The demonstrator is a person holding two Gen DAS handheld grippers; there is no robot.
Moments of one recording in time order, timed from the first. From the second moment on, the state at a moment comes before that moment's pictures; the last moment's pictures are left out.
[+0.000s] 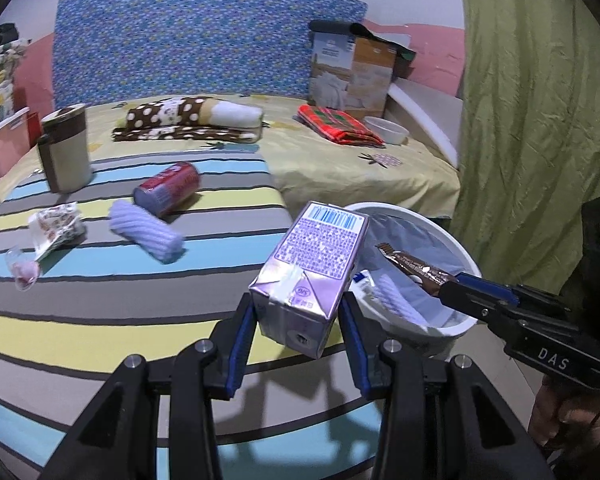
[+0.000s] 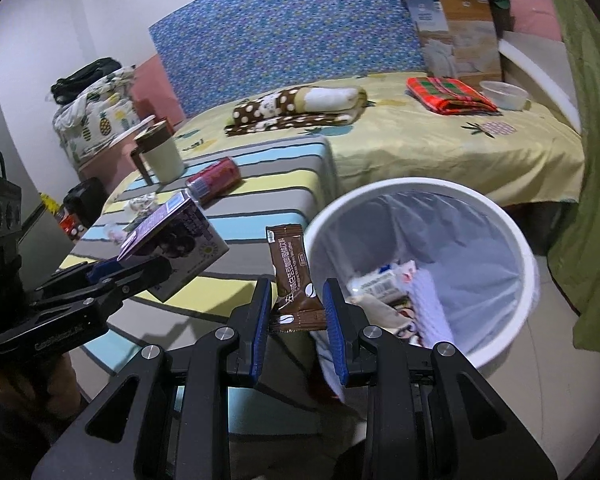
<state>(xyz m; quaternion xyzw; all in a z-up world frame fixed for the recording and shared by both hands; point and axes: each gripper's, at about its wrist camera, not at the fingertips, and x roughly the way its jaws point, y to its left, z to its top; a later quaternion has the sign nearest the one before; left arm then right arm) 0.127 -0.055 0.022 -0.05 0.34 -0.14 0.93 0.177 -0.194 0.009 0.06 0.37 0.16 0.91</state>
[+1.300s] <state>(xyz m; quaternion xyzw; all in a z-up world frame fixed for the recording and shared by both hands) 0.178 -0.184 -0.014 0.01 0.40 -0.25 0.88 0.186 -0.287 -0.022 0.13 0.40 0.05 0.90</state>
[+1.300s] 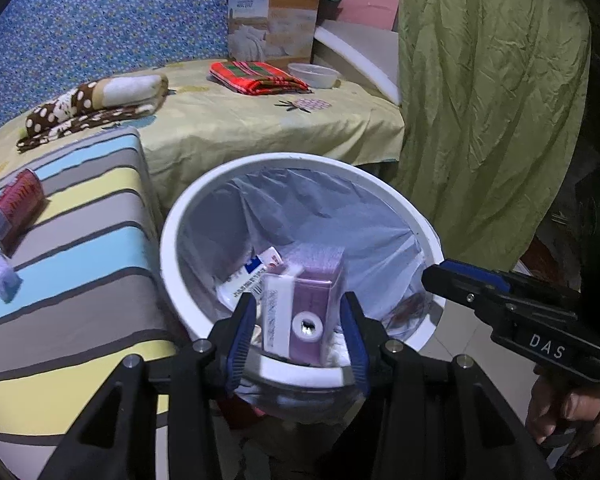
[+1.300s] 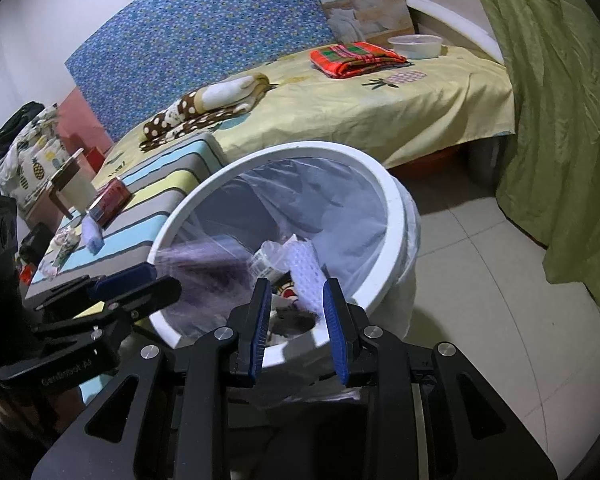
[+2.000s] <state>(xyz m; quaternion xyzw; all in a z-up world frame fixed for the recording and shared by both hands) 0.149 -0.139 0.006 -0.02 0.37 -0.23 0.90 0.176 -0.256 0.002 0.11 0.37 0.08 0.92</state>
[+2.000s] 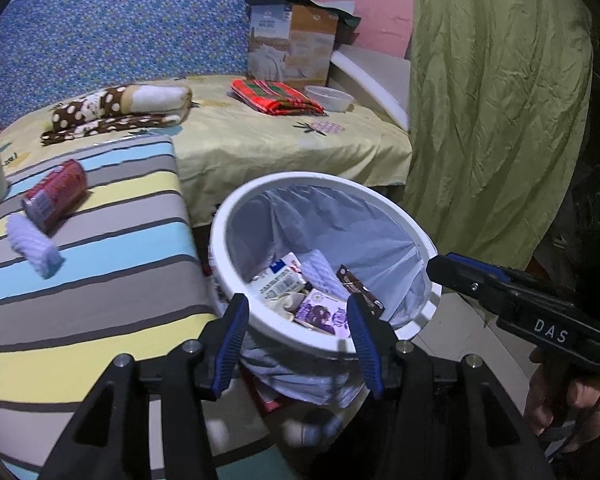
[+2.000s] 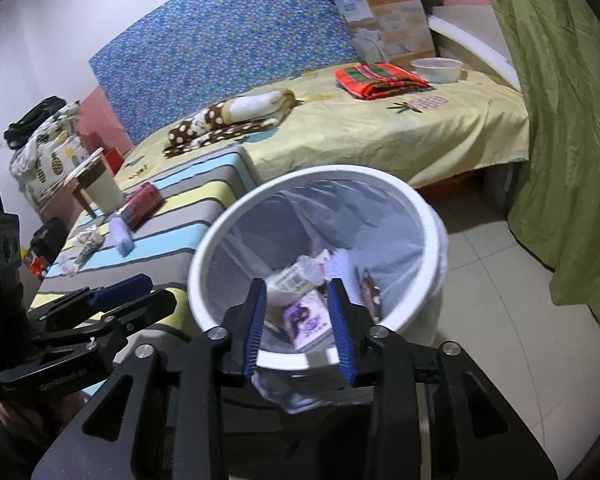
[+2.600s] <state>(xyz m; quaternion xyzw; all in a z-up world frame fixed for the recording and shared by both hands) 0.111 -0.065 0.016 -0.05 0.35 -0.15 0.92 0.168 -0.201 0.012 0.09 0.36 0.16 0.91</state>
